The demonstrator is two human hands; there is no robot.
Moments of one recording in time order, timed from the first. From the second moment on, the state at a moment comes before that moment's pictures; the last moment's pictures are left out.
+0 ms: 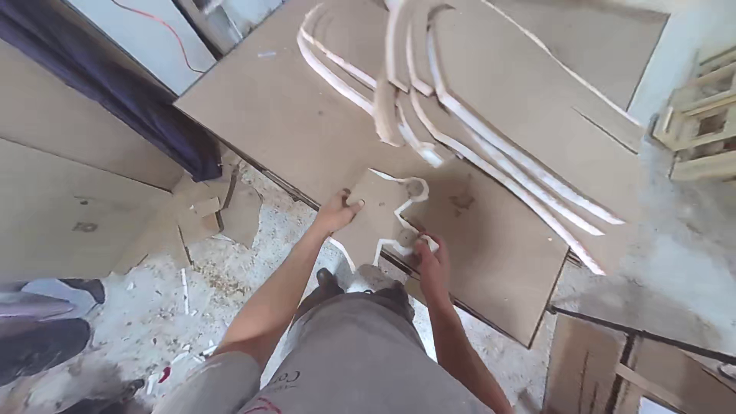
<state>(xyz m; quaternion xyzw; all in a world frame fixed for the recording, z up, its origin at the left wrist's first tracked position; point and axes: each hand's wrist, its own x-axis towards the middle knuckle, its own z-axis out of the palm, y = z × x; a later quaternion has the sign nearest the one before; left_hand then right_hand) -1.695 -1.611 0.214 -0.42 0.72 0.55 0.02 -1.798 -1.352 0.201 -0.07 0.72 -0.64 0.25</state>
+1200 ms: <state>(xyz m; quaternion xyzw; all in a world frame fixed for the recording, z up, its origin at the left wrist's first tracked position) -1.589 -2.136 0.233 -0.14 0.94 0.32 -0.05 -1.743 -1.855 0.217 0.12 0.68 -0.69 0.24</state>
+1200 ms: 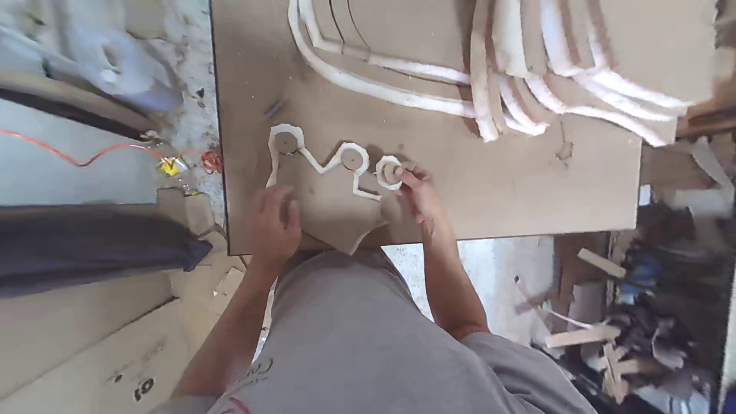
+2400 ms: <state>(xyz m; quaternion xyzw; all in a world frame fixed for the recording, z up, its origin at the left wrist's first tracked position) -1.612 -2.162 0.189 -0.09 0.95 0.31 -0.03 -1.660 -1.838 0.200 0.01 0.89 -0.44 0.11</state>
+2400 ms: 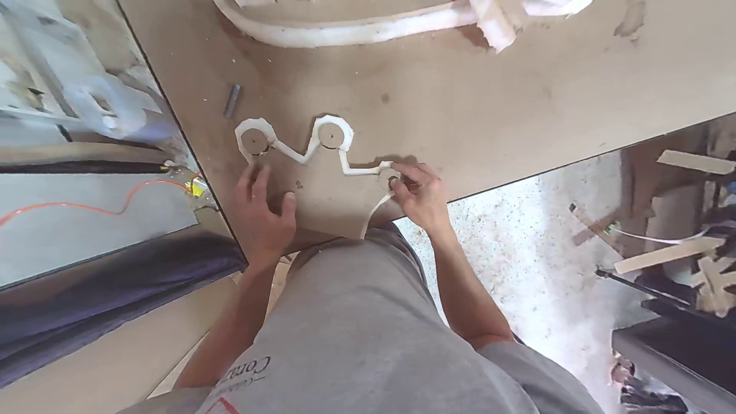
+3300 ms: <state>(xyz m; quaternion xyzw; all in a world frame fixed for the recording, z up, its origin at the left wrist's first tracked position) -1.629 -2.053 0.246 0.31 0.85 0.41 0.15 -1.635 -1.829 0.178 -0.06 0.88 -0.48 0.06</state>
